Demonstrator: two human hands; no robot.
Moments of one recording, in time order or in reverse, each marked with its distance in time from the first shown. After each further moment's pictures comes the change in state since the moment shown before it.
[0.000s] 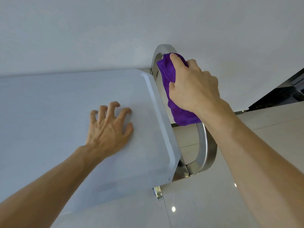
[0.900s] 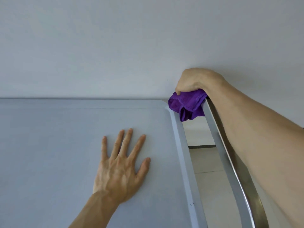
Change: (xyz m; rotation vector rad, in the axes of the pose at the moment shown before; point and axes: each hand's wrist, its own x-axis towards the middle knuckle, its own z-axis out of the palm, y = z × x) left_hand 0.020 -0.023 0.016 0.023 -0.079 -0.087; right_hand 0.218 -0.047 0.028 -0.070 -0.636 -0.017
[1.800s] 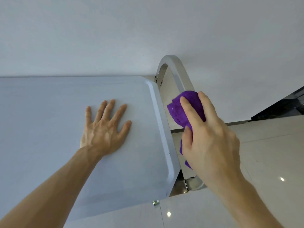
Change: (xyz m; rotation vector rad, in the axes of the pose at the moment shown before) left_hand -0.003 0.000 -0.001 -0.056 0.016 -0.039; right_hand -0.270 0.040 0.160 0.094 0.757 -0.019
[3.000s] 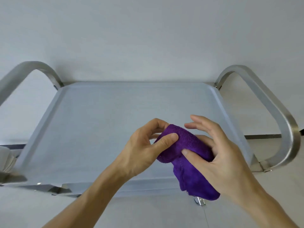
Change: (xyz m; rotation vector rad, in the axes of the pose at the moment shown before) left_hand -0.180 -0.117 -0.133 -1.292 -0.098 0.114; right_hand -0.099 -0.188 -0.016 1.041 -0.203 -0.159
